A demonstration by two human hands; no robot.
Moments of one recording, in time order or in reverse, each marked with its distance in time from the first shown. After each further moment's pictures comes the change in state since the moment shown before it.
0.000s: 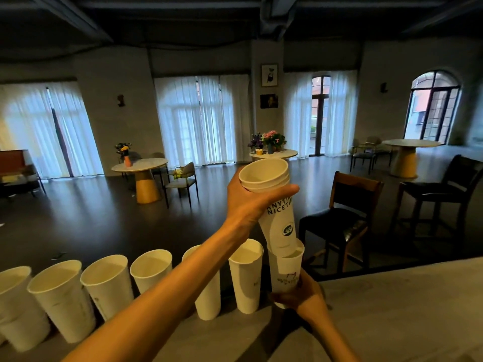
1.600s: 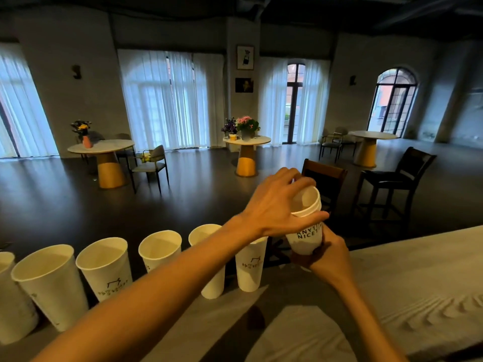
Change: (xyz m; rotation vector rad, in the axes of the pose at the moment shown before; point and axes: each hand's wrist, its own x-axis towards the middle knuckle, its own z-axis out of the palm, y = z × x) left_hand -0.007 -0.036 0.092 0.683 -0.454 0.630; right_hand -0.017 -0.048 -0.129 -0.335 0.297 -0.209
